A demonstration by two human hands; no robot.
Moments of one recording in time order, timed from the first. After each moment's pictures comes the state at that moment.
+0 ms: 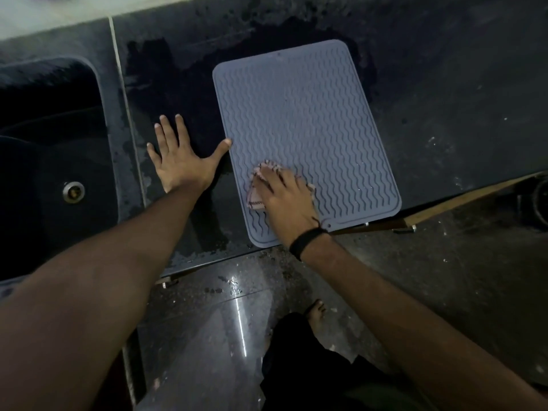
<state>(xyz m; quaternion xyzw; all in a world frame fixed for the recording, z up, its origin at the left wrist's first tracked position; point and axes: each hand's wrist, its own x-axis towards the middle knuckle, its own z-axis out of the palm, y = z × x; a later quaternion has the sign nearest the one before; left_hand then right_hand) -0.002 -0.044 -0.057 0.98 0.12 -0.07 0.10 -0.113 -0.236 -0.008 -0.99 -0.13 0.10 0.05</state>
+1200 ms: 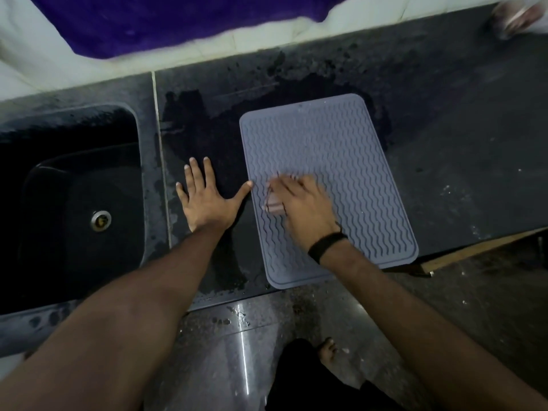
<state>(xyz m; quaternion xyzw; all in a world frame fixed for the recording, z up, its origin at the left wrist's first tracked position) 0.001 -0.041 -0.066 0.98 0.13 -0.06 0.10 -0.053 -0.245 0.007 -0.99 -0.13 0.02 0.10</state>
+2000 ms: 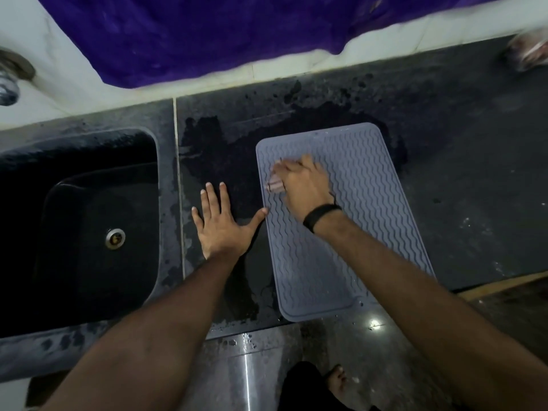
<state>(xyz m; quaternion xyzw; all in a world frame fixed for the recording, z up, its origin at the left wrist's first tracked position) 0.001 -0.039 -0.069 0.98 0.12 -0.05 0.11 0.048 -0.224 0.014 -0.99 -0.13 -0.01 0.08</state>
